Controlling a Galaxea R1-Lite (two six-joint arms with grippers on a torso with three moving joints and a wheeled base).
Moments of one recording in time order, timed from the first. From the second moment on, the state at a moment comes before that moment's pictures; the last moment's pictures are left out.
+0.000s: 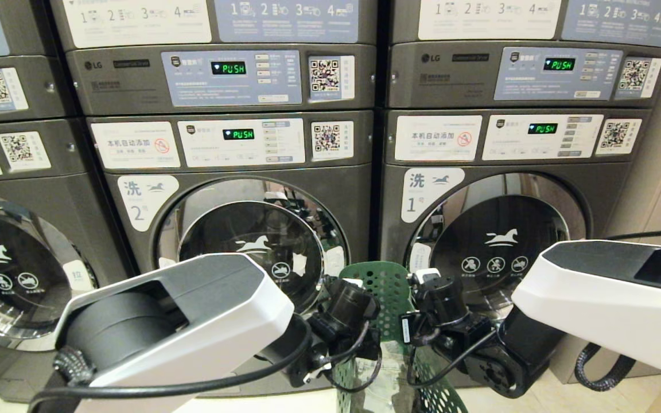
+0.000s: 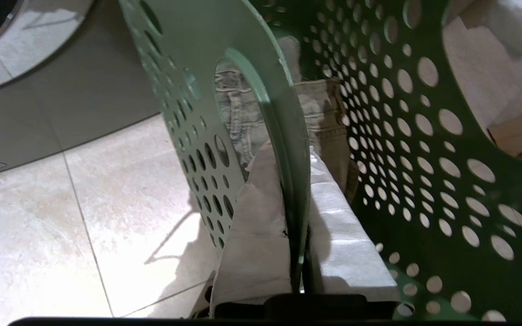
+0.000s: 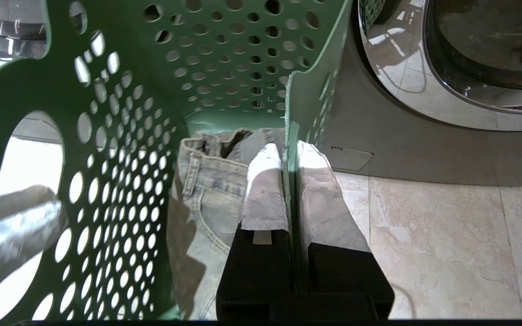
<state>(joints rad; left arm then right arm) -0.82 2.41 -1.24 -0.45 0.16 -0.40 0.55 2.30 -0.84 -0.86 -0.33 0.25</state>
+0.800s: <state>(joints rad) -0.81 2.44 -1.27 -0.45 0.18 -0.40 0.54 2.32 -0.84 -0.88 -0.36 0.25</state>
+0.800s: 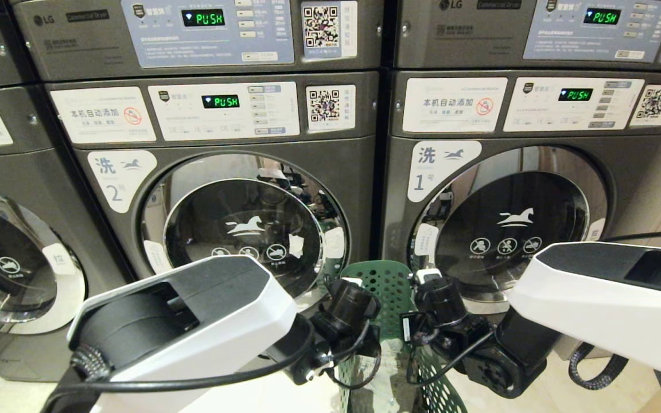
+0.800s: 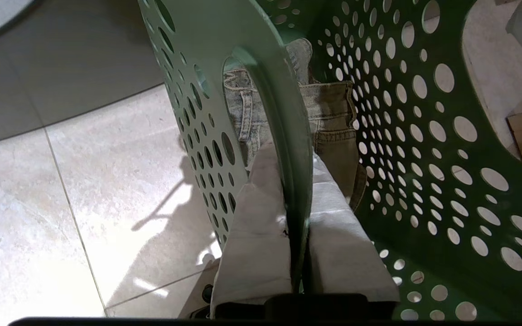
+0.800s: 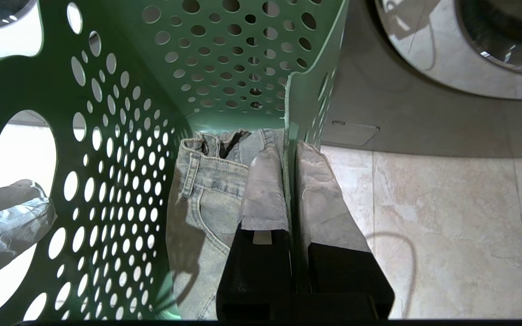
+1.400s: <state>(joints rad) -0.82 2.44 -1.27 -0.45 0.18 -0.40 0.54 2.32 -0.85 -0.89 -0.36 0.25</state>
